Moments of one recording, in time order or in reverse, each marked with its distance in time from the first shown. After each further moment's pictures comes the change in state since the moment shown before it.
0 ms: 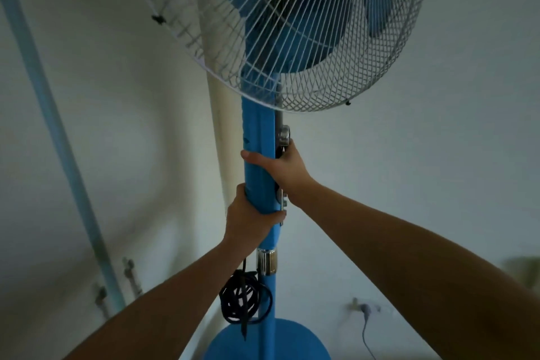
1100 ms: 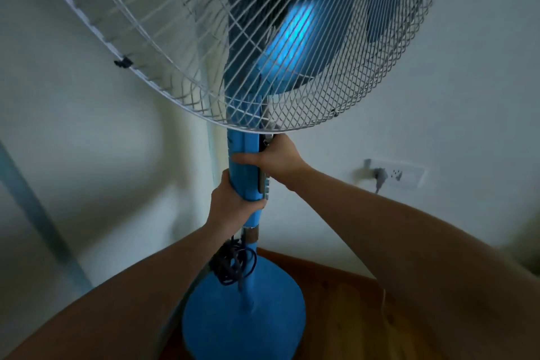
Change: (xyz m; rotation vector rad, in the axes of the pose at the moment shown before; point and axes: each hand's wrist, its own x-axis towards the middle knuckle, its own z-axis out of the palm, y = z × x) left_hand -0.149 -0.567 0.208 0.119 0.089 -0.132; right_hand -0.167 0.579 -0.021 -0.302 -0.244 0.059
